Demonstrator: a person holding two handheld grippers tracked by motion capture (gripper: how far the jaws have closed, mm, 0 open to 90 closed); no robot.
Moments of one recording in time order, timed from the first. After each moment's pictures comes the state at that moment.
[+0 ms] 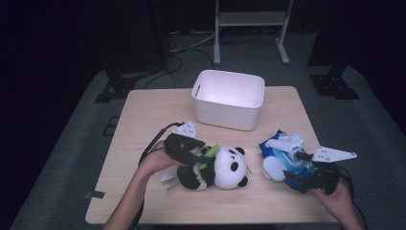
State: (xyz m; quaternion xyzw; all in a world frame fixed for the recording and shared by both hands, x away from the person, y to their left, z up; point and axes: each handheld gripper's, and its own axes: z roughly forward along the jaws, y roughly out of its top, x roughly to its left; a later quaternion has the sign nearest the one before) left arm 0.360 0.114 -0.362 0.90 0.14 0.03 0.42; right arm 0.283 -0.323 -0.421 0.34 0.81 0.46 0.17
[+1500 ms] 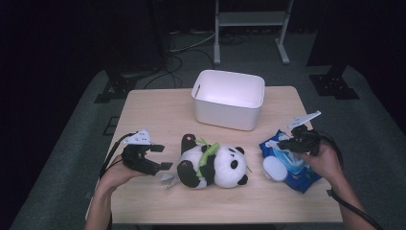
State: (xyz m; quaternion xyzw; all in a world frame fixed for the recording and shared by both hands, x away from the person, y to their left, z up) left arm 0.334 0.225 -0.380 0.87 0.24 0.06 0.43; right arm 0.381 -0.297 -0.396 0.35 0.88 0.31 0.10
